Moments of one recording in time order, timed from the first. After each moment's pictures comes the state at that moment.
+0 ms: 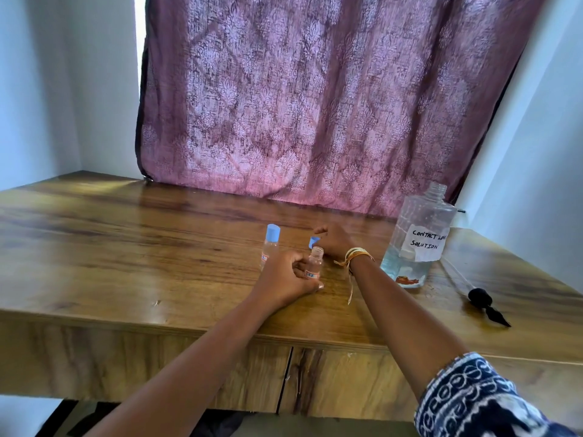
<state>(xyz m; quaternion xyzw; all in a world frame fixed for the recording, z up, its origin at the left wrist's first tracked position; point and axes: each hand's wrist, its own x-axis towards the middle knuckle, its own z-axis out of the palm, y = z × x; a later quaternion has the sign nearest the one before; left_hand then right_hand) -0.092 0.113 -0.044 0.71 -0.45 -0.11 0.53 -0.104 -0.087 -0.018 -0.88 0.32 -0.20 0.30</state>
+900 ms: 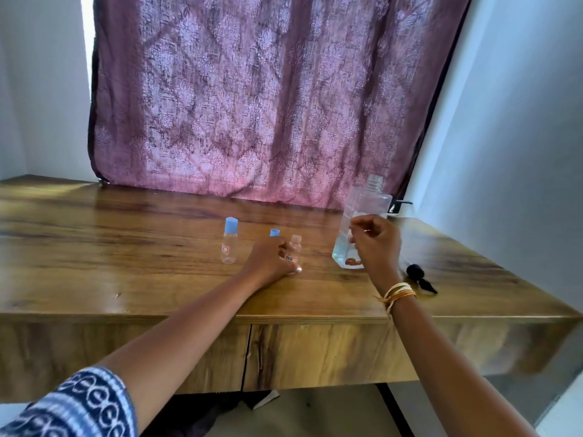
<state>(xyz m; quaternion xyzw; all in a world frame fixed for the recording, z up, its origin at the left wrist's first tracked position) -0.119 0.077 -0.028 0.75 -0.47 -0.08 0.45 -0.285 -0.026 0.019 -0.69 0.30 -0.56 0.34</state>
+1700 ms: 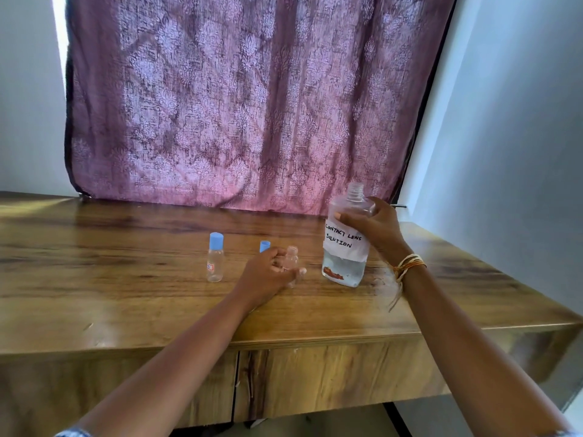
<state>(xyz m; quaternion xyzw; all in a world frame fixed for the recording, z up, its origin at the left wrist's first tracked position) -0.115 0.064 -0.043 0.67 -0.49 -0.13 0.54 -0.281 -0.093 0.060 -0.75 0.24 -0.46 0.40</state>
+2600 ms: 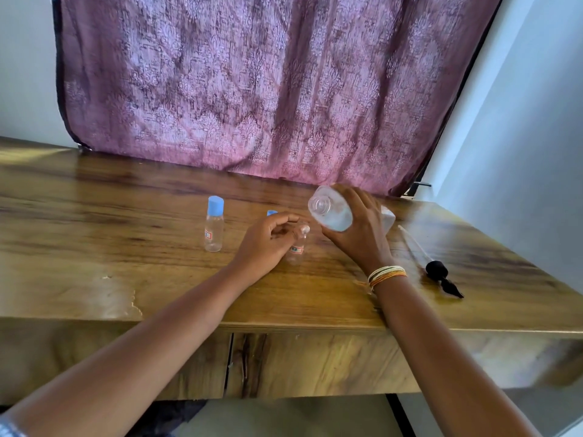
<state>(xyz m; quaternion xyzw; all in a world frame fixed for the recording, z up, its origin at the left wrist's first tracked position) -0.115 0.060 -0.038 0.59 -0.47 -0.15 0.63 -0.233 -0.100 -0.011 -0.87 0.11 -0.49 -0.02</state>
